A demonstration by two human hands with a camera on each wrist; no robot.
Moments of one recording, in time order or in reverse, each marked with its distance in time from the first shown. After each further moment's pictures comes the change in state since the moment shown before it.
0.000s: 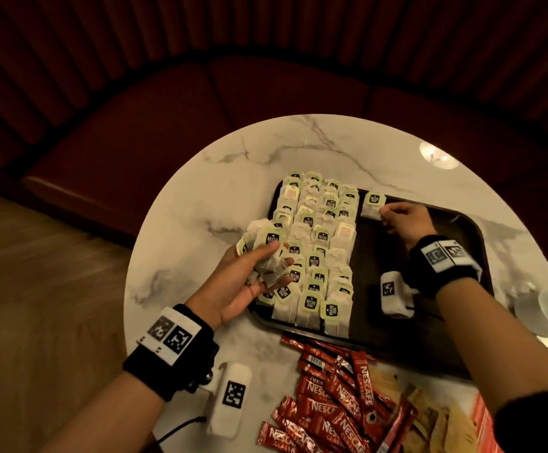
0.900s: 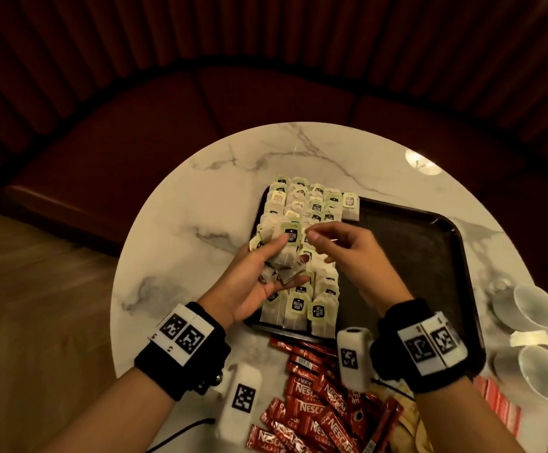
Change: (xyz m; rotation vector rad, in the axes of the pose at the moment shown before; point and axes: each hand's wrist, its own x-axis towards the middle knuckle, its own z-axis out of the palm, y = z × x) left_hand 0.000 -0.007 0.032 0.007 -0.184 0.019; right_hand -0.171 -0.063 0.016 0.124 -0.419 -0.303
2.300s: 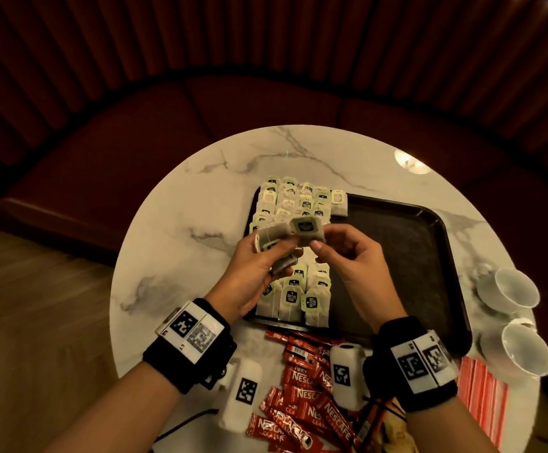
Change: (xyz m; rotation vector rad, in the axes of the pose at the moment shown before) left_hand -0.005 -0.011 0.009 0.222 0.005 0.207; right_hand -0.038 0.010 0.005 0.235 0.181 -0.115
